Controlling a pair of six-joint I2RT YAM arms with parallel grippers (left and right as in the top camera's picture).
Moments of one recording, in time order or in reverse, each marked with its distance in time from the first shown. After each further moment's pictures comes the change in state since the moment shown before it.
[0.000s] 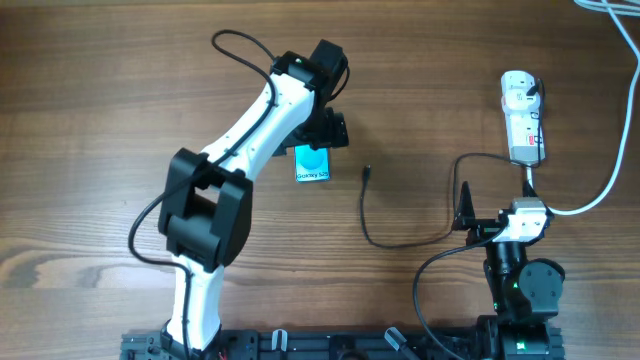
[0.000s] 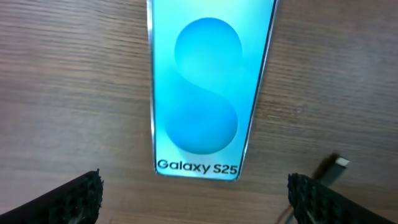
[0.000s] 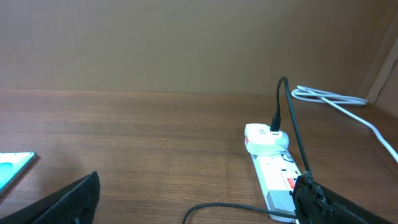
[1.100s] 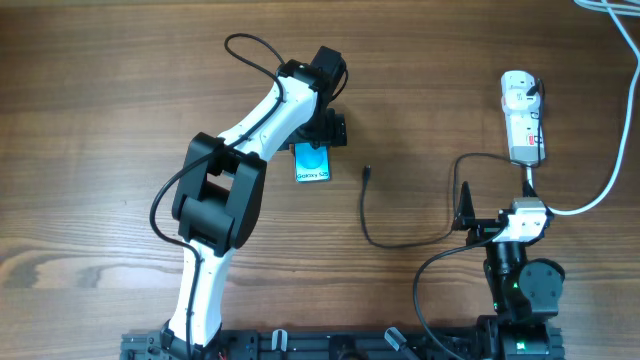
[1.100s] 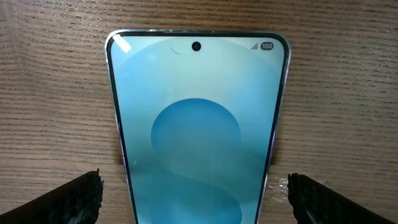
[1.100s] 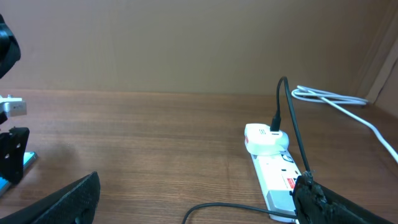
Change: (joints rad) left arm 0.022 0.106 -0.007 0.151 -0.020 0.072; right arm 0.000 0.000 0.000 0.000 0.000 0.000
